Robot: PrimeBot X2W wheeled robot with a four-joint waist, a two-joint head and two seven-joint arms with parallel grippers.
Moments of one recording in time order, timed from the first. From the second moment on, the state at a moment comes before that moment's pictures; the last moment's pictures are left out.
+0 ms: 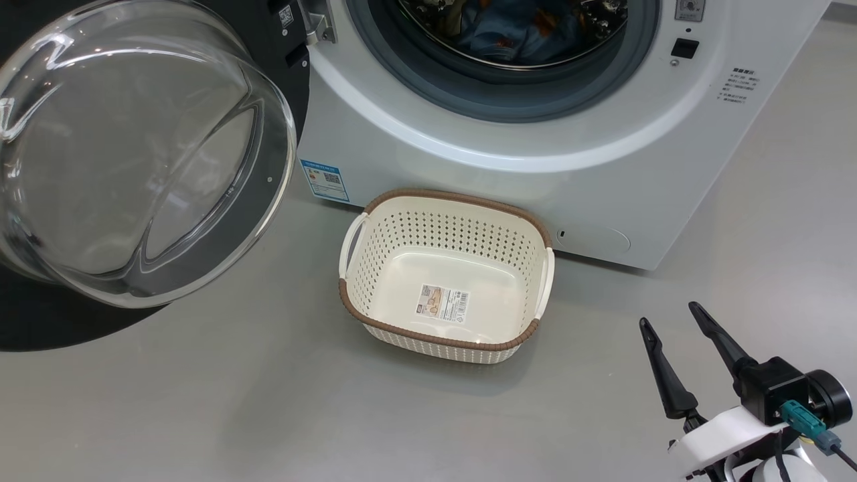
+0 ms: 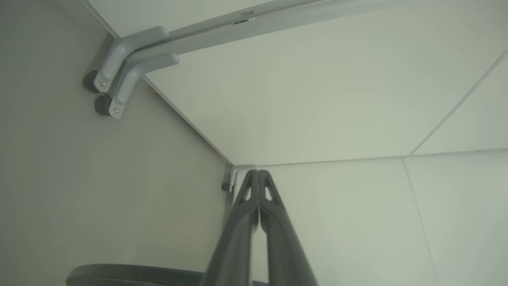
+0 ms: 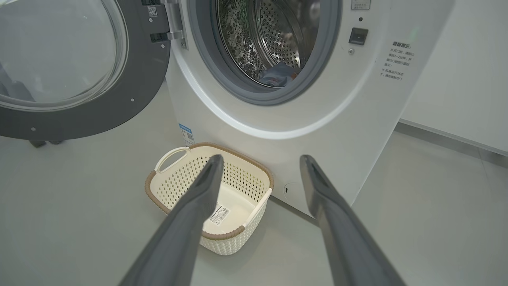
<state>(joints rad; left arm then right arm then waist) -0.47 0.46 0.77 0.61 -1.51 0.08 0.21 0.03 -0.26 0.27 0.14 0.22 0.12 -0.26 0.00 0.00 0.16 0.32</state>
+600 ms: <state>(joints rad) -0.52 0.46 0.75 0.68 -1.54 0.05 0.28 0.01 -0.28 0.27 0.14 0.22 0.12 -0.26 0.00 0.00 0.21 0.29</state>
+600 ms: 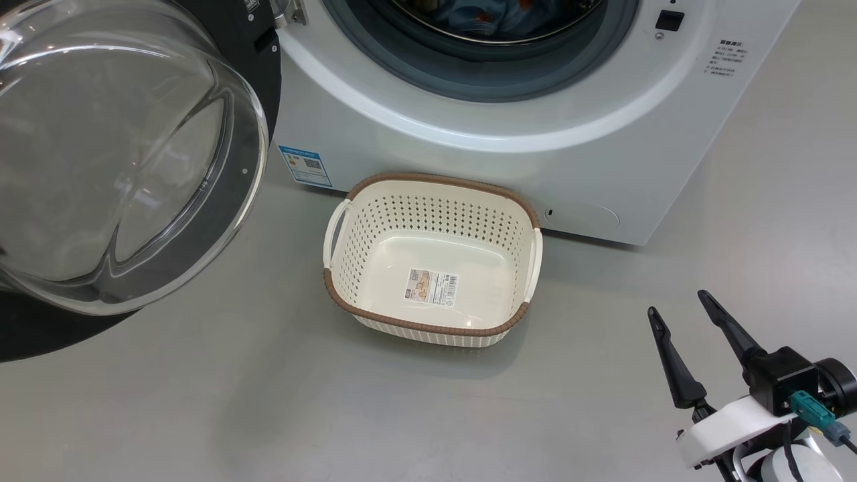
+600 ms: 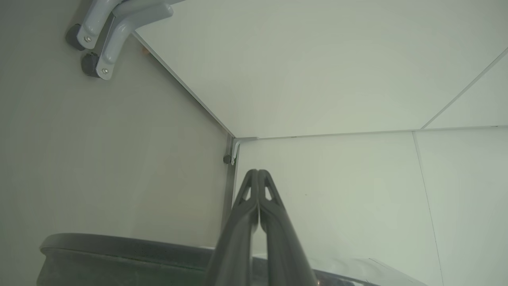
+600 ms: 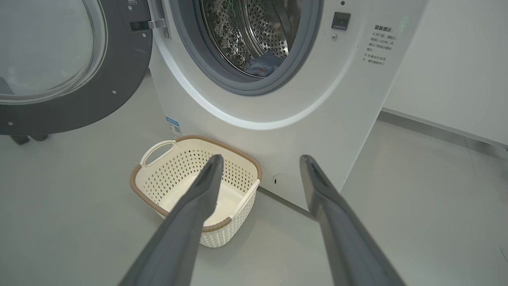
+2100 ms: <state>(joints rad) -0.55 0.48 0.67 0.78 -1.60 -0.06 0.54 0.00 -0.31 0.27 0.14 0.22 0.12 -0.26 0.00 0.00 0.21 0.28</state>
